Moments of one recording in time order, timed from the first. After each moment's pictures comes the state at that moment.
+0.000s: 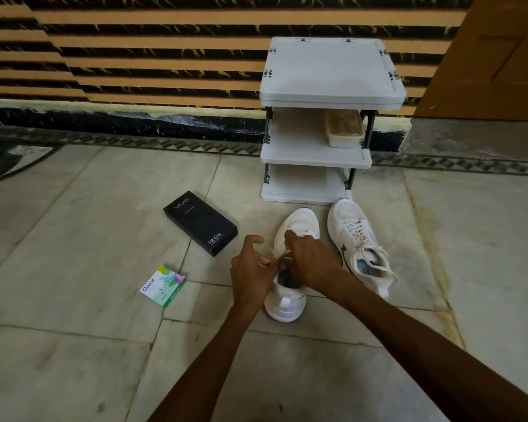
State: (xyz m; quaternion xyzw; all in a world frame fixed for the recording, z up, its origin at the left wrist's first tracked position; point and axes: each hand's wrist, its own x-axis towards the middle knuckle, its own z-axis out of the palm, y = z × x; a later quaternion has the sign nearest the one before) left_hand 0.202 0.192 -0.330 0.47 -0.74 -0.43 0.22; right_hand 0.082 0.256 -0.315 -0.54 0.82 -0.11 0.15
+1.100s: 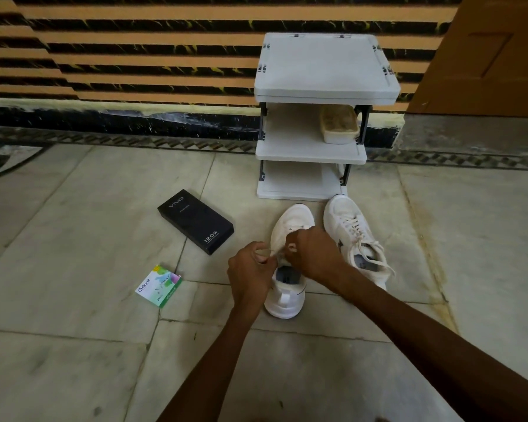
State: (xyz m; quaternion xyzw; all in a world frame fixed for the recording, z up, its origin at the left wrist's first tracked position) left_hand 0.201 0.197 -0.336 0.49 -0.75 -0.39 0.24; right_hand 0.073 0.257 -0.311 -0.49 0.86 -0.06 0.13
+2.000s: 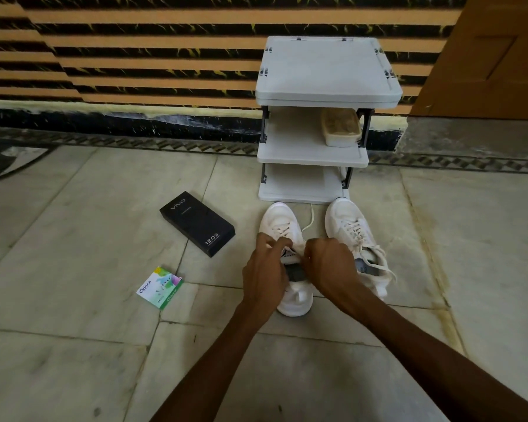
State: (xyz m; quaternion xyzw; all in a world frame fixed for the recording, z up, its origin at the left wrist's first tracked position) left_hand 0.185 0.204 -0.337 0.37 -0.88 -0.27 0.14; right_hand 0.074 0.280 -0.312 -0.42 0.90 -0.08 0.09
